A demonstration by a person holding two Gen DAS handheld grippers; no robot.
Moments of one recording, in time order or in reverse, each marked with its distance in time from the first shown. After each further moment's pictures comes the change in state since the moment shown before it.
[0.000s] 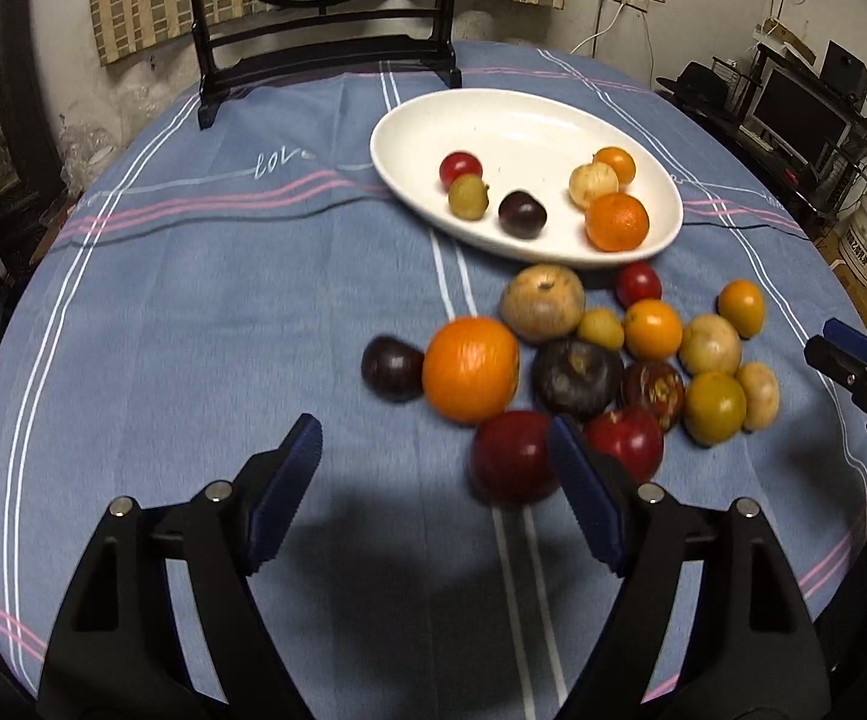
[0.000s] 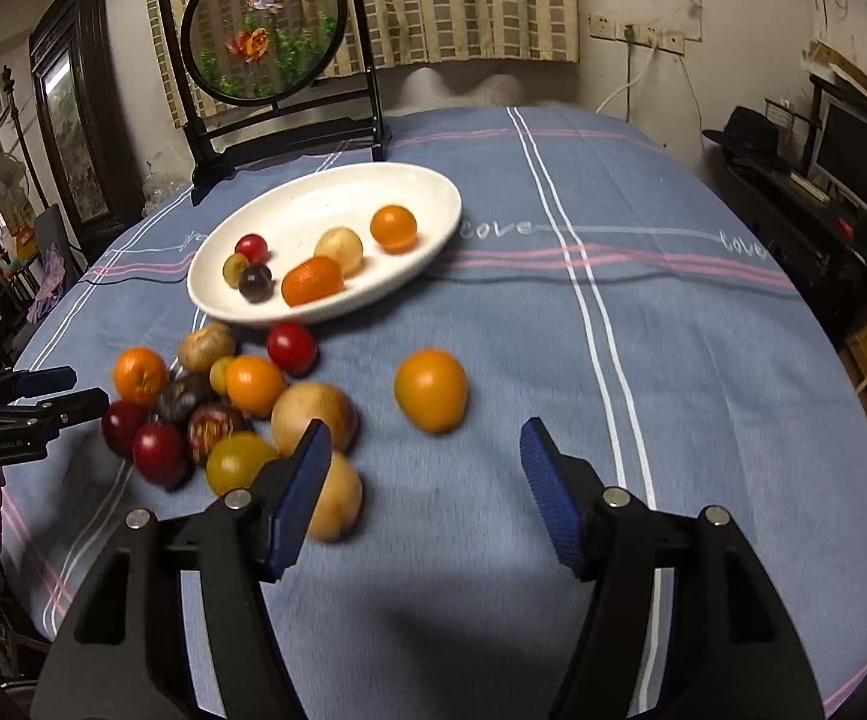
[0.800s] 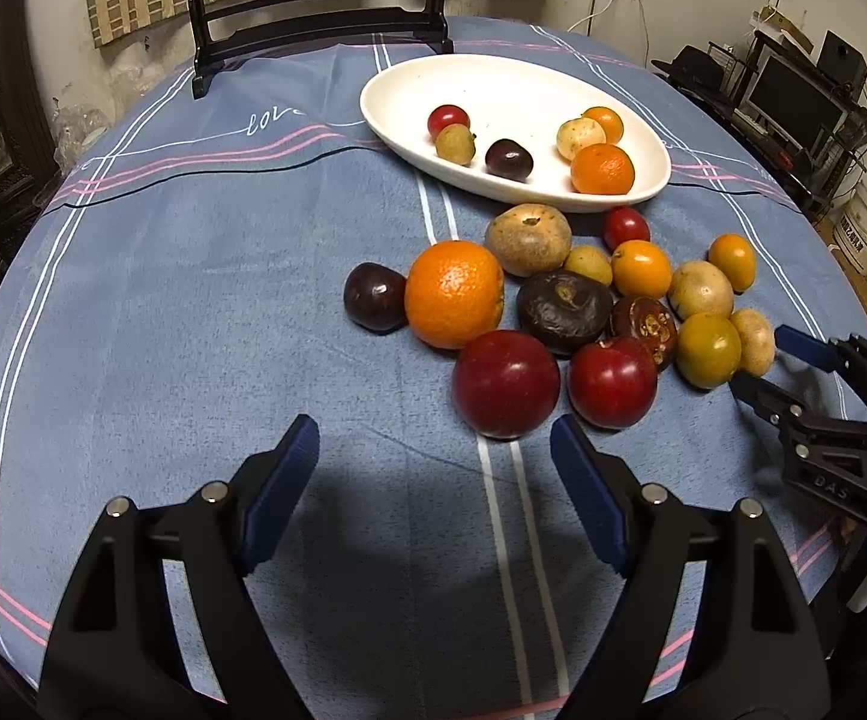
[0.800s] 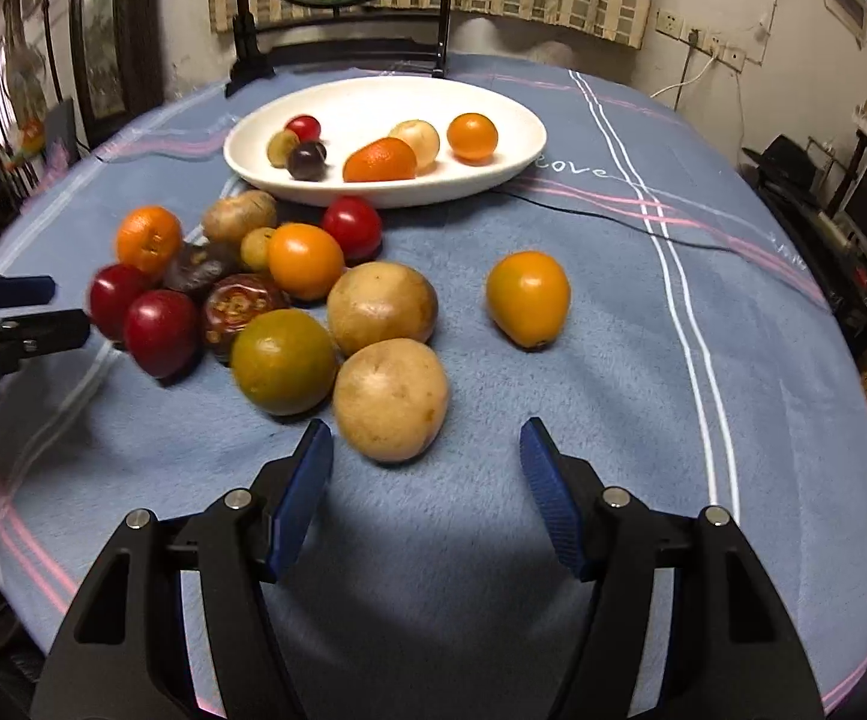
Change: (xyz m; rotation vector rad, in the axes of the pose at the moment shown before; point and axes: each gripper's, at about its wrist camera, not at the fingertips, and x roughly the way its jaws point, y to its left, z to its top) left arm 0.002 -0.006 -0.025 0.003 0.042 -0.017; right arm 0.034 0.055 -0.025 -0.216 0.113 -0.063
